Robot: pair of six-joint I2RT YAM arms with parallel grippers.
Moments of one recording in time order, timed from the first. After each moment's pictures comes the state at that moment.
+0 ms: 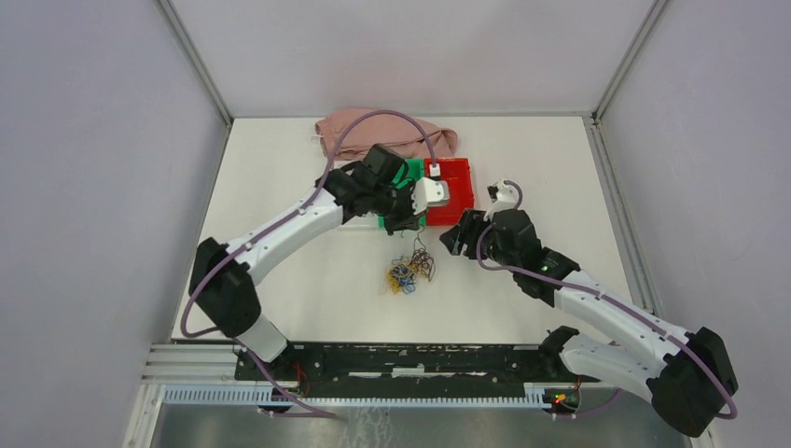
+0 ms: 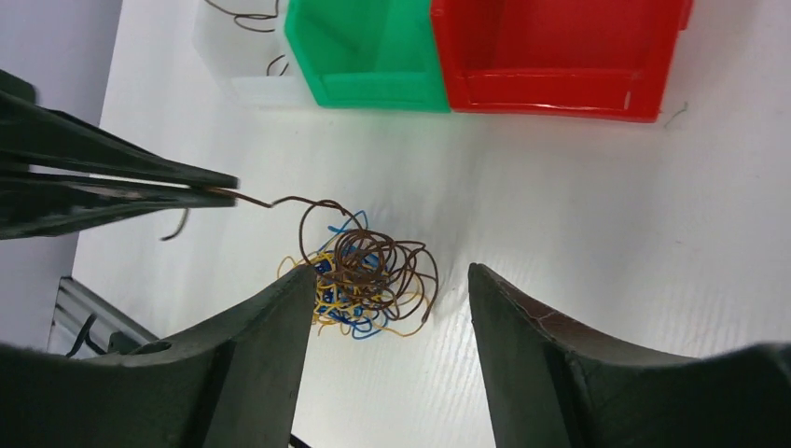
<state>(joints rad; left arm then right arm) -0.73 1.64 1.39 -0.68 0.47 0.61 0.67 0.98 0.61 -0.12 0.10 0.68</state>
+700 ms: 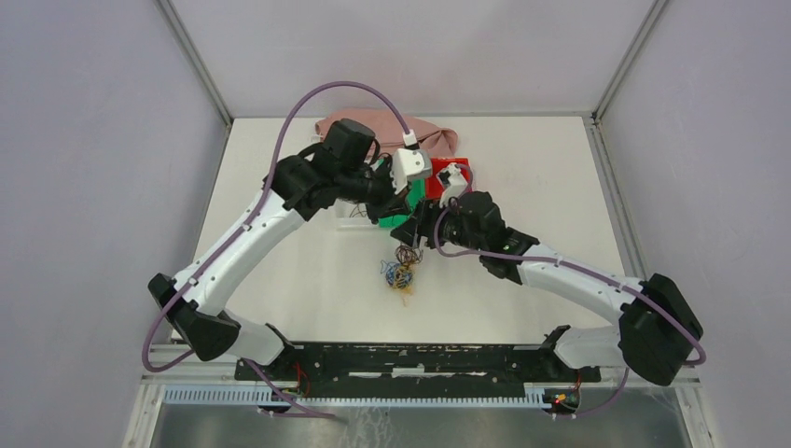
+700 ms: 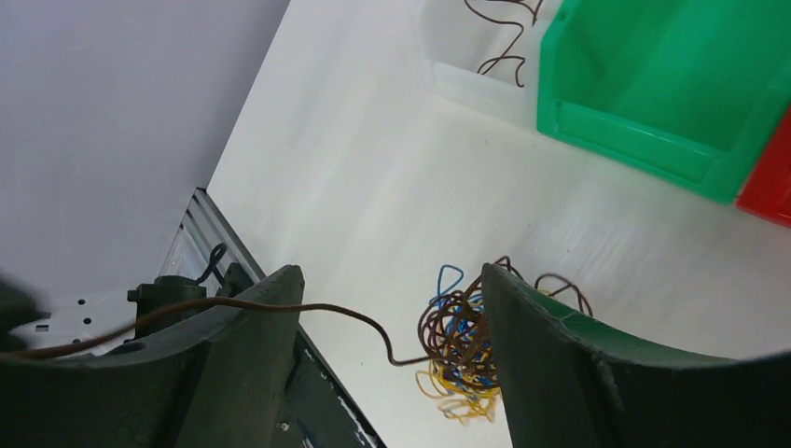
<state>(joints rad) -0.73 1.44 1.60 -0.90 0.48 0.43 0.76 1.26 0.77 0.17 -0.18 0.67</state>
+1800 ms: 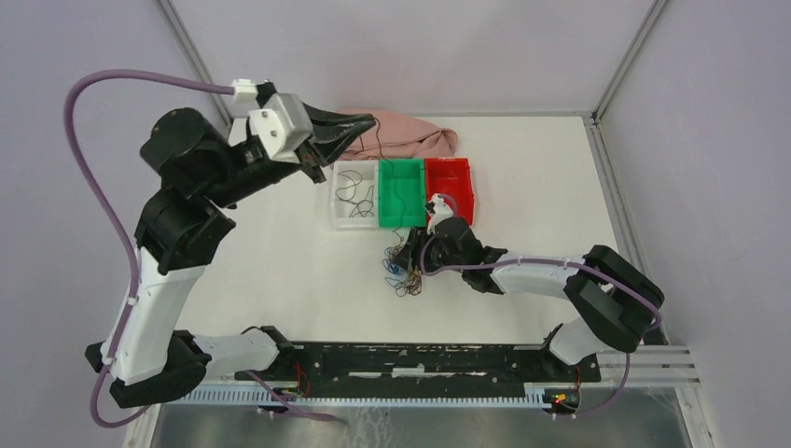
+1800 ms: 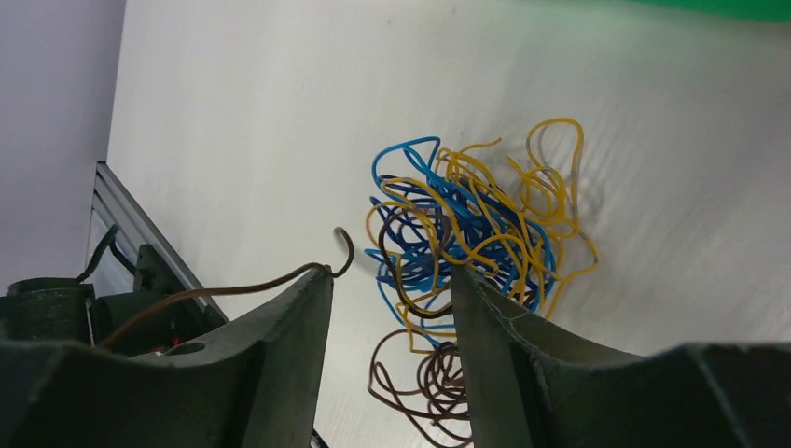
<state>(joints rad) -0.73 1.19 1.91 -0.55 0.42 0.32 0.85 1.52 0.66 0.35 -0.09 0.76</state>
